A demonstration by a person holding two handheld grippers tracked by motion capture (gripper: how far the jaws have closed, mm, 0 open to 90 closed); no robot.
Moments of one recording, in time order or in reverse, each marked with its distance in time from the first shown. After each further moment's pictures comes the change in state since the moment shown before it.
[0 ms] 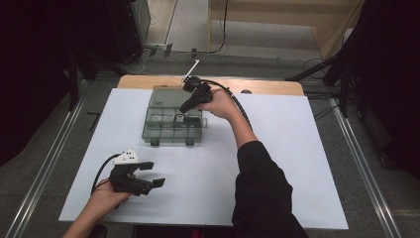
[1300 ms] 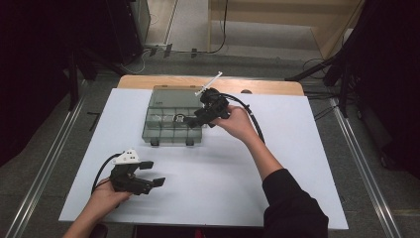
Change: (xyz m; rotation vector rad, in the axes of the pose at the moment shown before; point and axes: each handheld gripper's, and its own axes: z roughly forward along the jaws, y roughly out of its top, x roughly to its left) left arm 0.001 0.000 0.002 0.008 0.017 0.012; right arm 0.043 -0.061 -0.036 -0.143 0.033 0.068
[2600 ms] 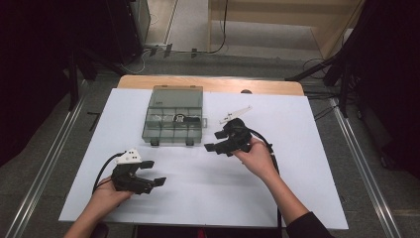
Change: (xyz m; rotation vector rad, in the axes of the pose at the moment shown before) left arm 0.000 0.001 0.004 0.015 0.021 0.012; right arm 0.044 -0.099 -0.017 -0.136 -0.121 0.147
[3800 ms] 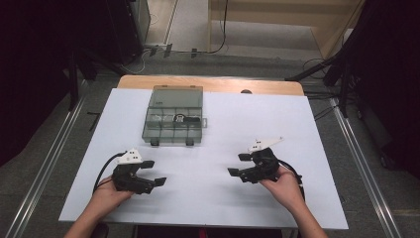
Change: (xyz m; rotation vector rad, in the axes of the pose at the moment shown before) left arm 0.000 0.000 0.001 0.002 0.004 0.016; right arm 0.013 -0.092 -0.044 -0.056 -0.043 0.024
